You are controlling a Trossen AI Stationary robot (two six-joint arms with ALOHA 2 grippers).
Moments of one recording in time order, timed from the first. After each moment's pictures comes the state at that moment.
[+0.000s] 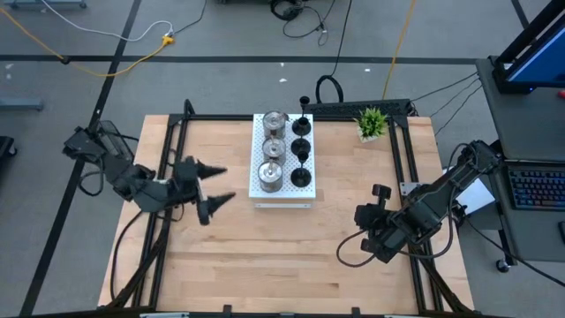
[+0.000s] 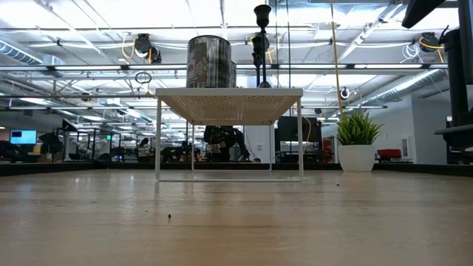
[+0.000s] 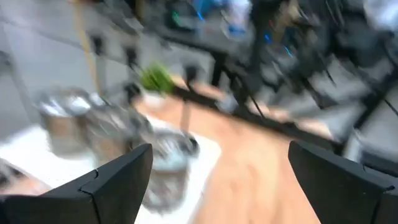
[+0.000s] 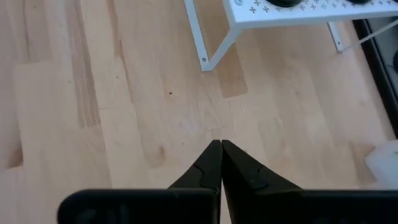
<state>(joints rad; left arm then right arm) -0.58 0.96 1.02 -0.38 -0.87 -0.47 0.69 1.34 1.26 -1.30 0.57 0.81</state>
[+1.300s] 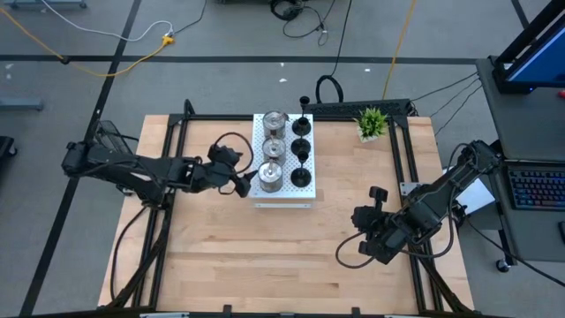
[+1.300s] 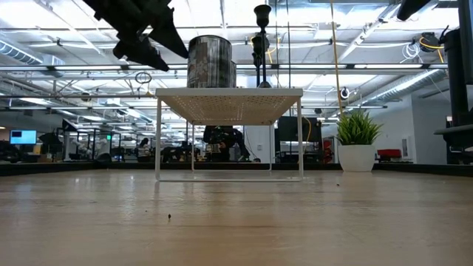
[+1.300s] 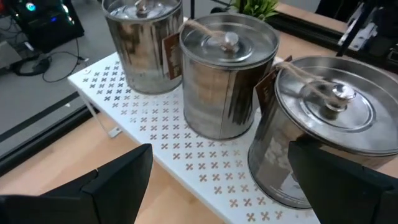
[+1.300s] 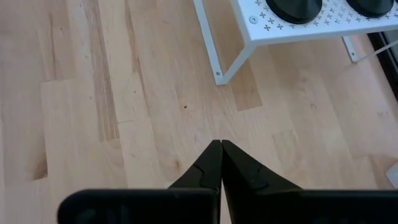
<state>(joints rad) -0.10 1.16 0.87 -0.36 -0.63 -0.50 0.69 1.34 1.26 -1.21 0.57 0.79</state>
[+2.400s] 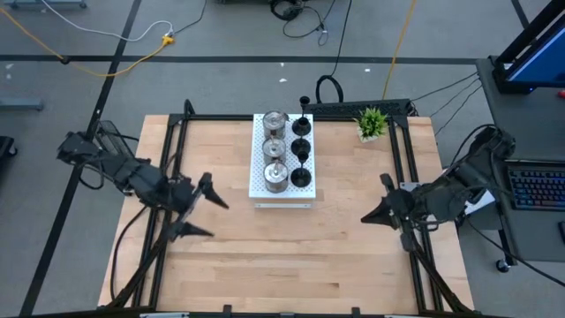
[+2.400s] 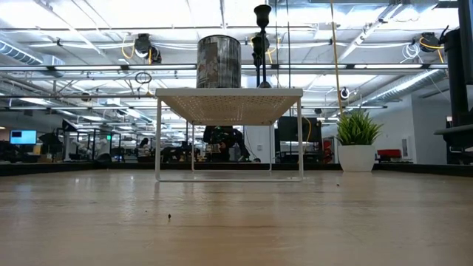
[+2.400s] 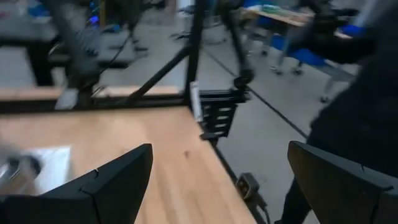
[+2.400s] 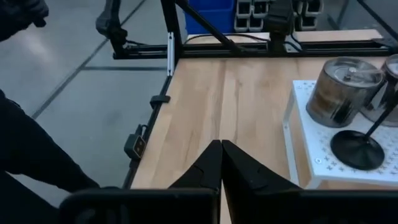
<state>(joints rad) -0.44 0.81 0.87 -0.22 -0.01 -0.19 0.70 0.97 1.23 -0.74 0.41 0.38</state>
